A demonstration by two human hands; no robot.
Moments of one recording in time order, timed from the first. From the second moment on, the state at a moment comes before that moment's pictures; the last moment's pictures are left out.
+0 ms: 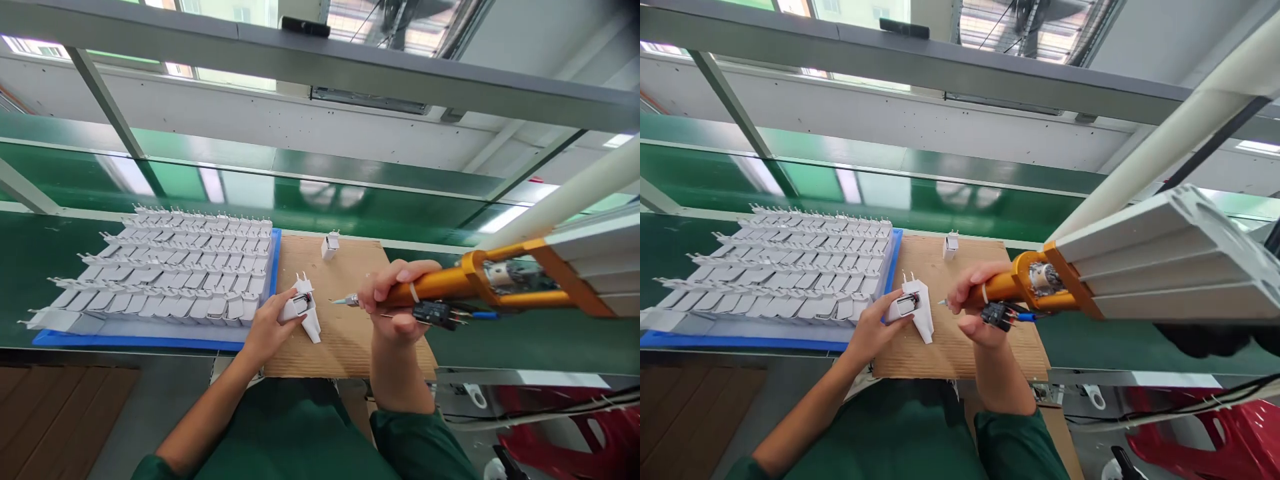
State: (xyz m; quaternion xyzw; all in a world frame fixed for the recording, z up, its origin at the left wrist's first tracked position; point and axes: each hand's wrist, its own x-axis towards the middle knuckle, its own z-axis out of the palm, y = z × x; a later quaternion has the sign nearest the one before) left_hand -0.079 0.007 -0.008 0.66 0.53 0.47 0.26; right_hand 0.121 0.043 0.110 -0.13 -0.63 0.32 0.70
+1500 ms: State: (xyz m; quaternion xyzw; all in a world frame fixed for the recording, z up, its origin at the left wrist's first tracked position) left_hand -0.070 -0.001 0.024 0.71 0.47 0.47 0.23; right_hand 0.108 0.037 0.104 -0.13 -0.63 0.34 0.68
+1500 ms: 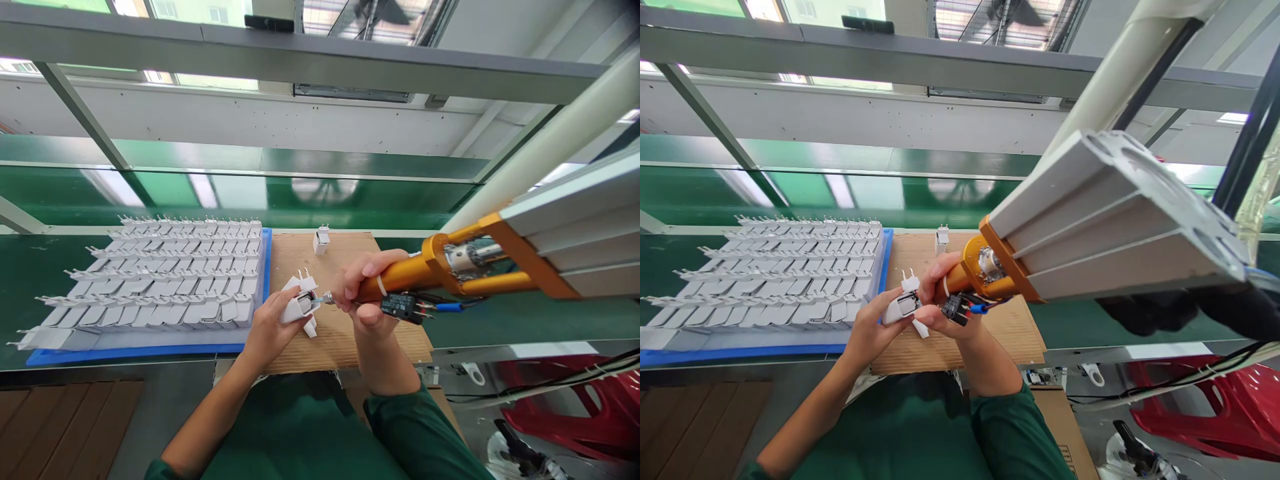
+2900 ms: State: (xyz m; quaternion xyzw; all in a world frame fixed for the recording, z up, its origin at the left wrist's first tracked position) left_hand -0.032 0.001 0.007 0.42 0.34 0.57 0.62; right_hand 0.081 0.029 0.125 -0.04 -0.61 0.35 0.71
